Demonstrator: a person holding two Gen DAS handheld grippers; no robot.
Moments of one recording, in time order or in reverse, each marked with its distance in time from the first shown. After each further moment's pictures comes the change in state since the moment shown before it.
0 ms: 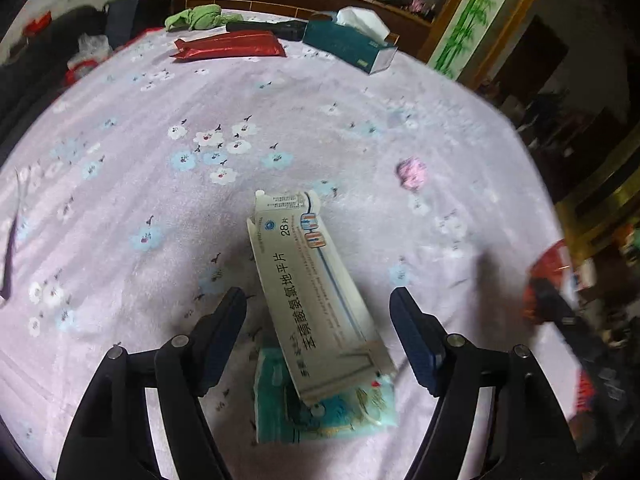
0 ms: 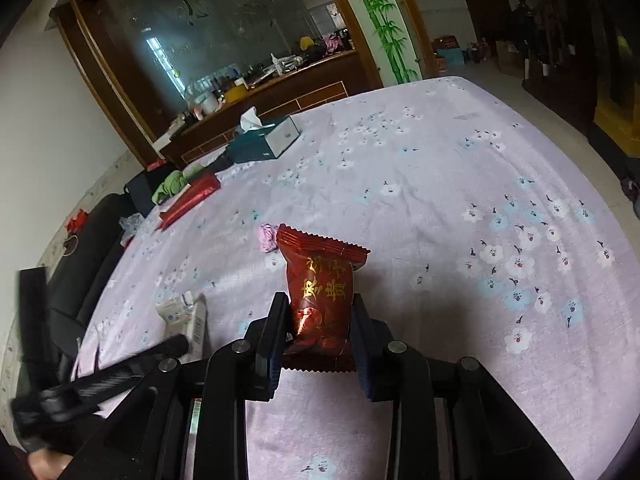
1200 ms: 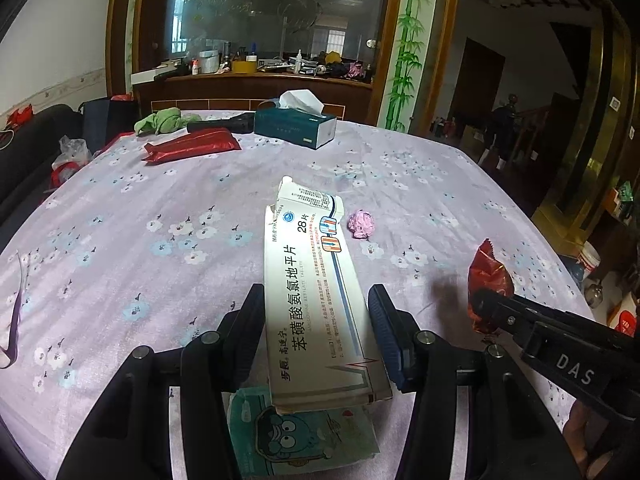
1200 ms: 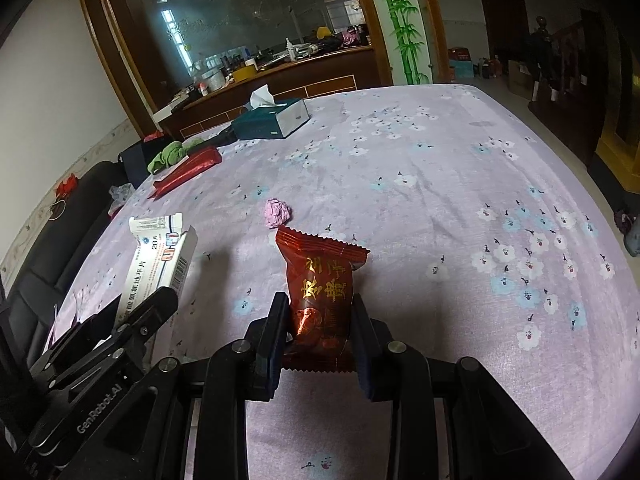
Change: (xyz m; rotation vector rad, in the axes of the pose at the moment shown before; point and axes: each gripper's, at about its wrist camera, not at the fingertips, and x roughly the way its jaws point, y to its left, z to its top) left arm -0.028 -0.024 -0.026 0.205 -0.352 -0.058; right arm 0.019 0.021 -0.012 -0.117 0.029 -0.066
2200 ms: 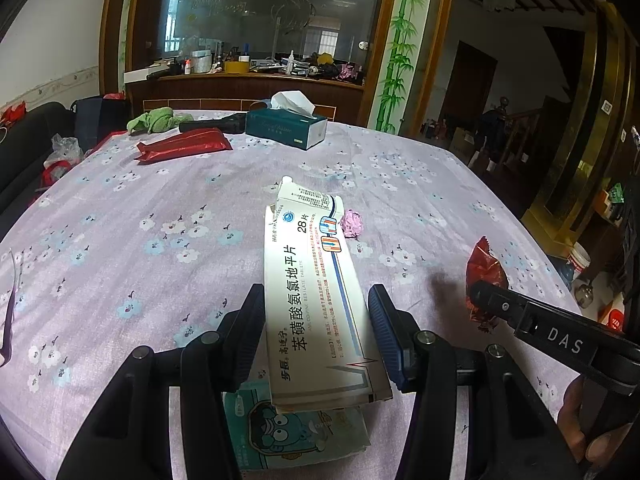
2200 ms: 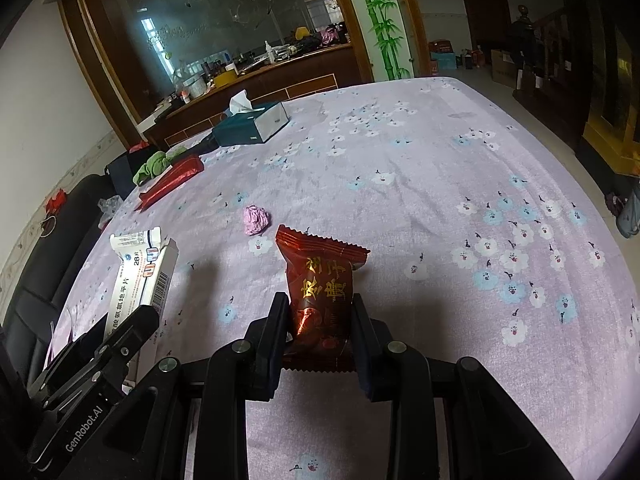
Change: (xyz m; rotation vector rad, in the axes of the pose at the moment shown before) left arm -0.004 0.001 -0.002 -0.005 -0.001 -0.039; right arm -0.005 -0.013 0.001 0.059 0.000 -0.032
